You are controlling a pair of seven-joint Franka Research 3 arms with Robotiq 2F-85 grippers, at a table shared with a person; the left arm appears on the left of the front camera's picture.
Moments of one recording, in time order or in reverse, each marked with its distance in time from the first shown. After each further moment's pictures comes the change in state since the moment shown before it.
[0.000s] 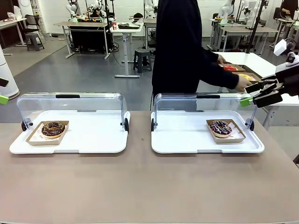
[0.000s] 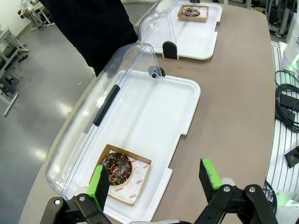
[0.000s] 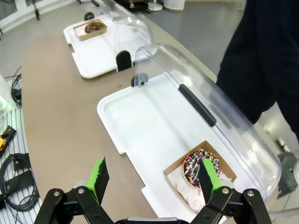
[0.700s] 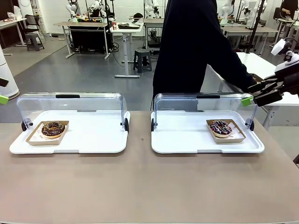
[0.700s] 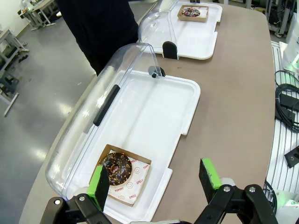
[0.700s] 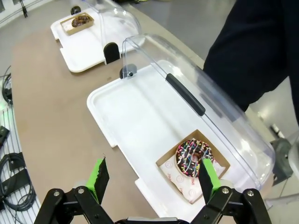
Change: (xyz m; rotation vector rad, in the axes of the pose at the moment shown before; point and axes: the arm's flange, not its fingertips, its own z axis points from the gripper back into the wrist) left arm 0.000 0.000 0.000 0.000 0.000 0.000; right arm 0.003 -0.004 0.002 -0.049 0.052 -0.025
